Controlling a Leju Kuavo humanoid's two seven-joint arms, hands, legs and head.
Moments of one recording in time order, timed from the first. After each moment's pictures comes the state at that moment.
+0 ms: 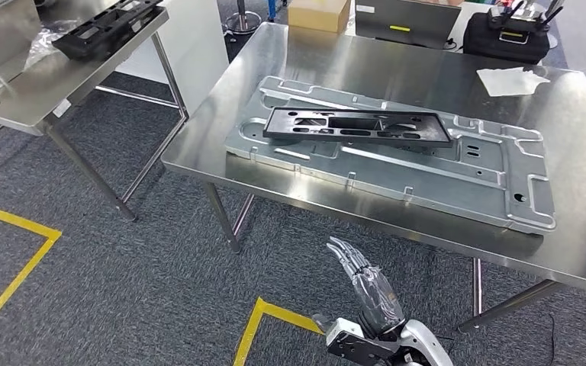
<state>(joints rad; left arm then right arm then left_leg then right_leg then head) -0.05 -0.21 0.72 -0.18 -0.18 0.34 -0.21 -0.01 -0.07 0.48 -1.56 0.67 -0.26 -0.32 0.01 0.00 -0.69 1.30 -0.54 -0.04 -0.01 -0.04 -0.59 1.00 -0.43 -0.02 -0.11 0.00</state>
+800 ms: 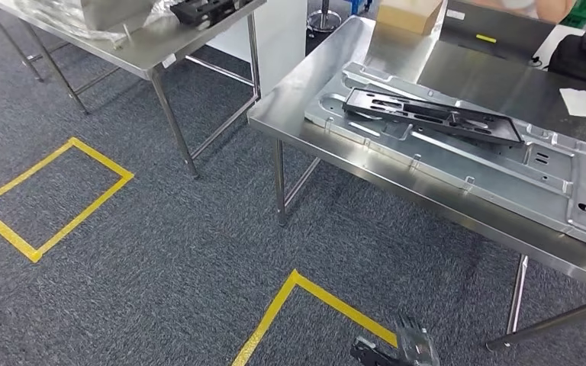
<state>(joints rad) -0.06 -0.23 0.72 -0.18 -0.25 0.33 -0.17 -0.18 0.01 0.24 -0.52 1.09 -0.47 0.02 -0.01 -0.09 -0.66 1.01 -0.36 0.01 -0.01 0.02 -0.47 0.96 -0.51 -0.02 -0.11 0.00</state>
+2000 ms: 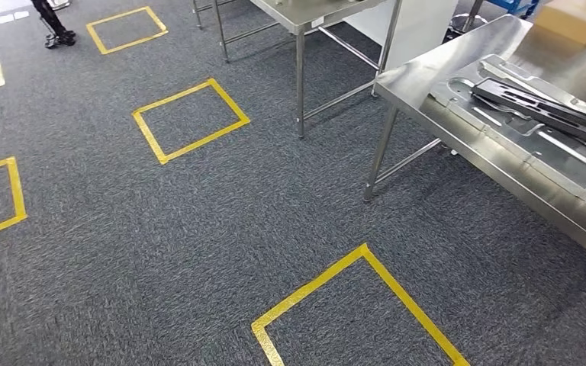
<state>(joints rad) -0.04 0.04 0.62 -0.19 -0.44 0.21 -0.08 -0.05 0.07 -0.28 -0.20 0.71 -0.18 0.16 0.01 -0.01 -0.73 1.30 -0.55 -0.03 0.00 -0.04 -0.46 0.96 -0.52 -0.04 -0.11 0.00</state>
